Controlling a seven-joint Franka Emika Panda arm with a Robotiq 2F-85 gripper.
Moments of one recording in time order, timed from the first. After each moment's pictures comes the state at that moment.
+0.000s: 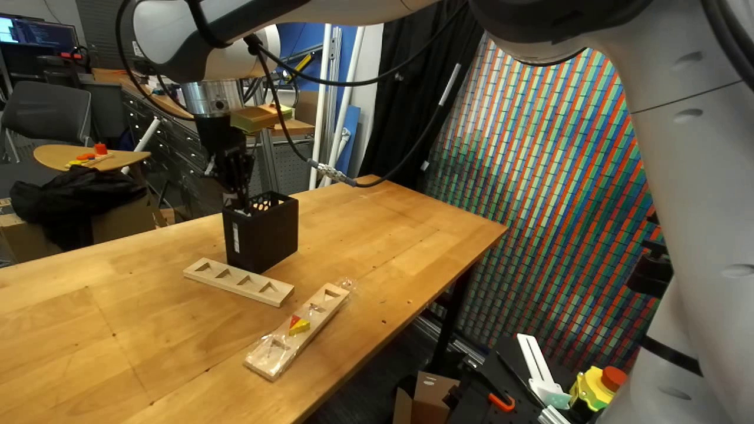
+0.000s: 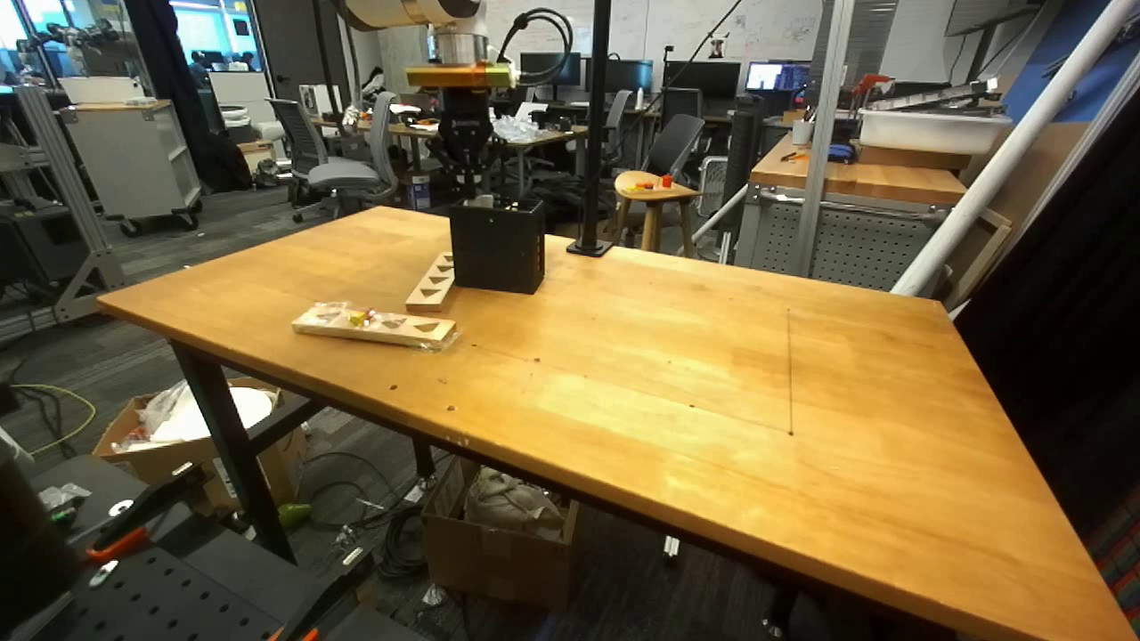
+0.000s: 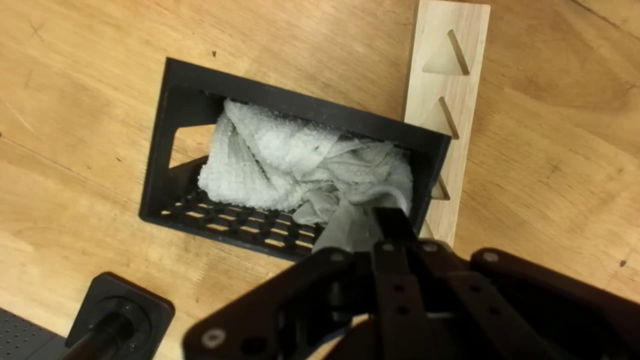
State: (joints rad) arm 0.10 0.58 0.09 -1.37 -0.15 1.84 -0.28
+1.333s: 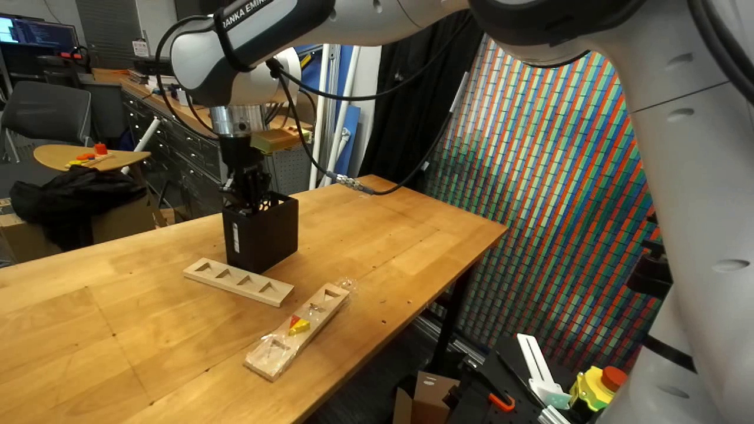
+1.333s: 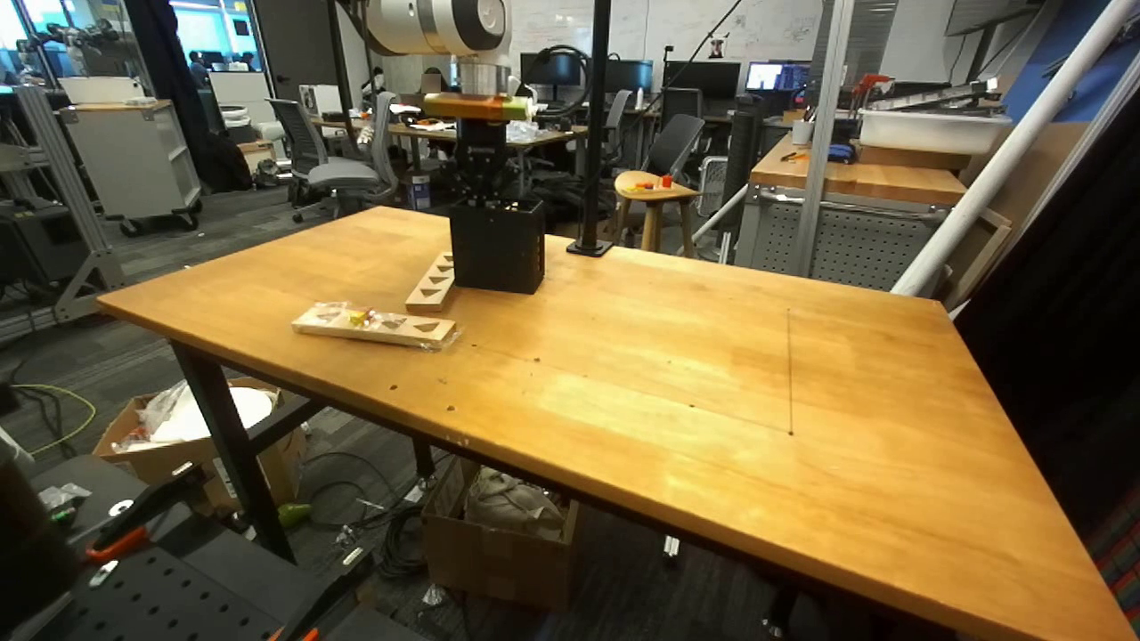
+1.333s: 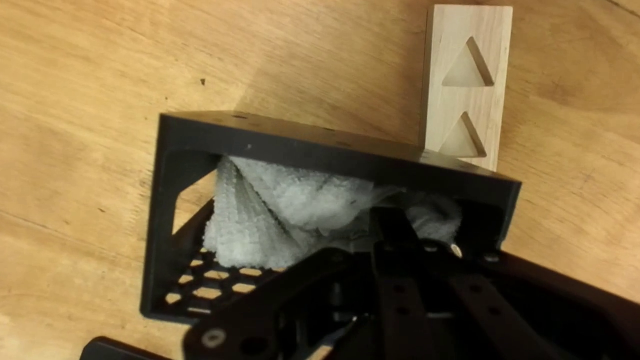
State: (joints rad) arm 0.04 0.58 0.09 -1.46 -0.08 1.93 -0.29
